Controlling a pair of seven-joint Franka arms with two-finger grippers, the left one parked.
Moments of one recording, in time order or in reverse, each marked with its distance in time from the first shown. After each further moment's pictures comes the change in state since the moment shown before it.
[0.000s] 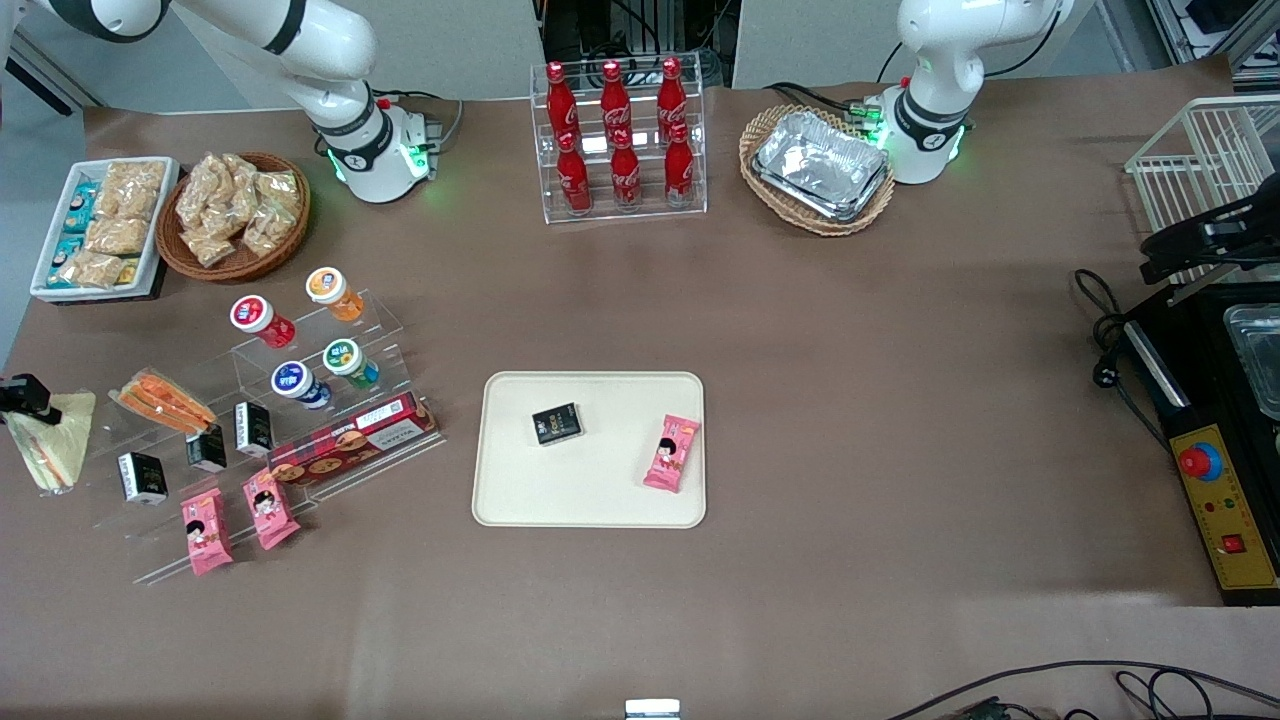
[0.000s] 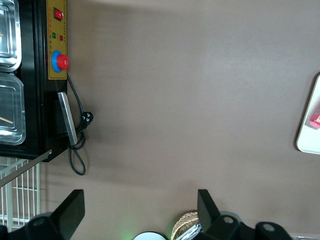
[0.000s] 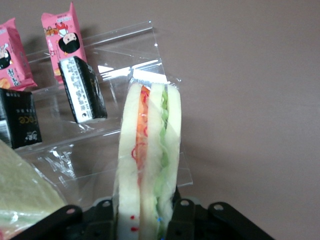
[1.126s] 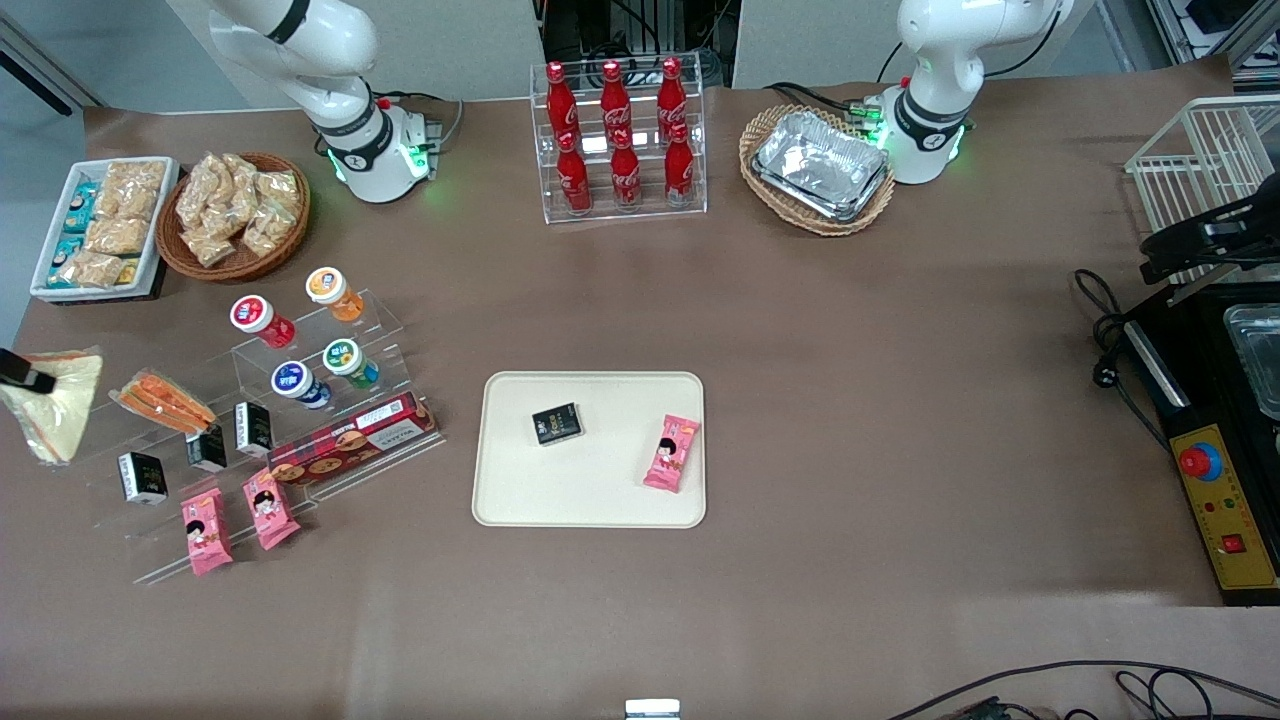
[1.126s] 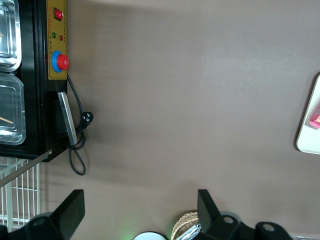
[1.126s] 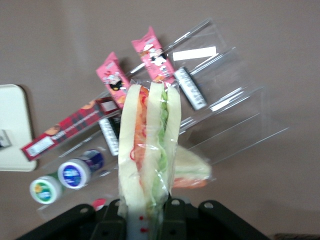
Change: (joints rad) arm 0.121 -0.152 0.011 0.156 -0.020 -0.453 0.506
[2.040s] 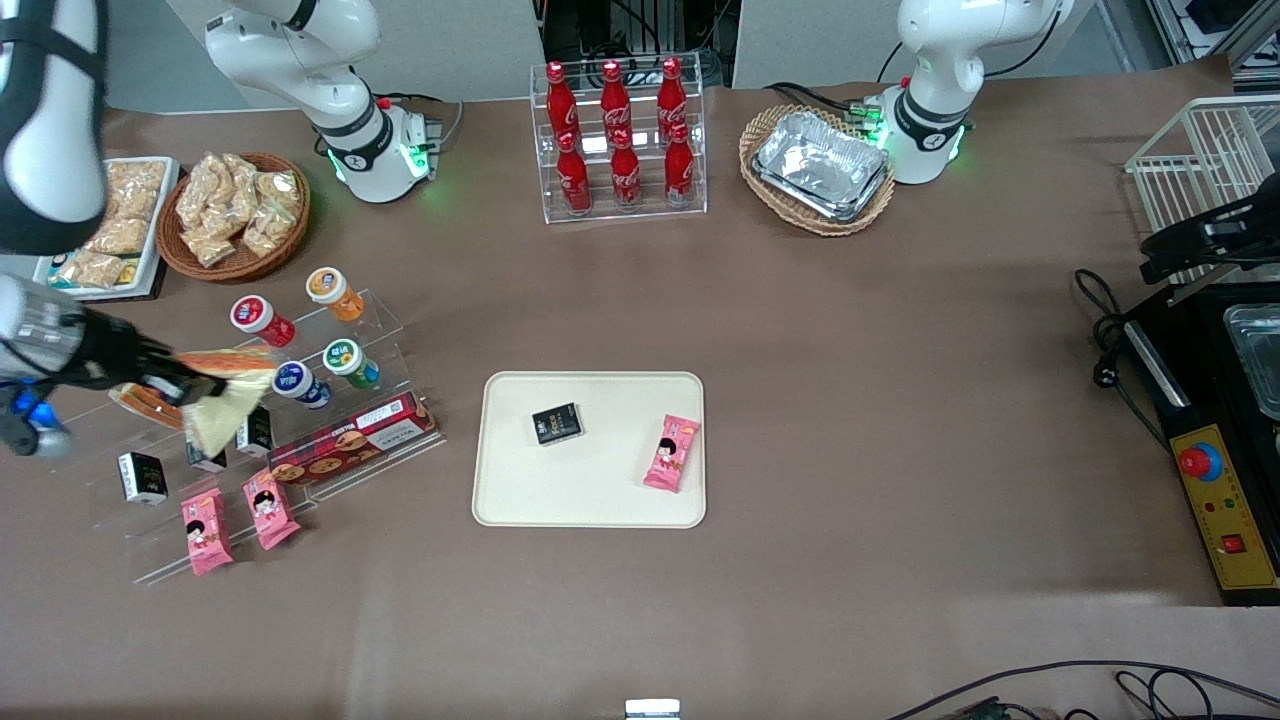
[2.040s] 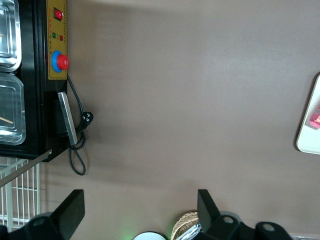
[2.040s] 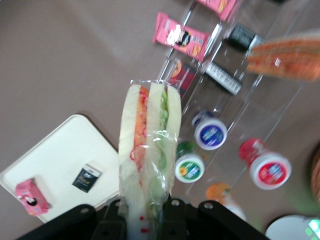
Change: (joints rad) arm 0.452 -0.073 0.009 0.001 -0.053 -0.053 1.065
